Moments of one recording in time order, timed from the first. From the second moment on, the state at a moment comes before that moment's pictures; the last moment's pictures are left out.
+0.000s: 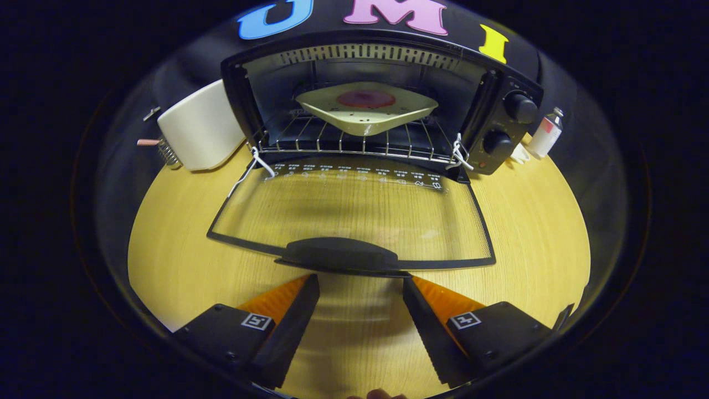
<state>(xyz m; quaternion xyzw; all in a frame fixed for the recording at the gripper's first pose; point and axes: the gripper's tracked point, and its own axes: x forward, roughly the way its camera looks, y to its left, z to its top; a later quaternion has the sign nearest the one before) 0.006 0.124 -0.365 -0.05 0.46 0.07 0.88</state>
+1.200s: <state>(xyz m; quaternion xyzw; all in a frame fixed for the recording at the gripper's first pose) 0.059 0.150 -0.213 -0.02 0.27 0.12 0.96</state>
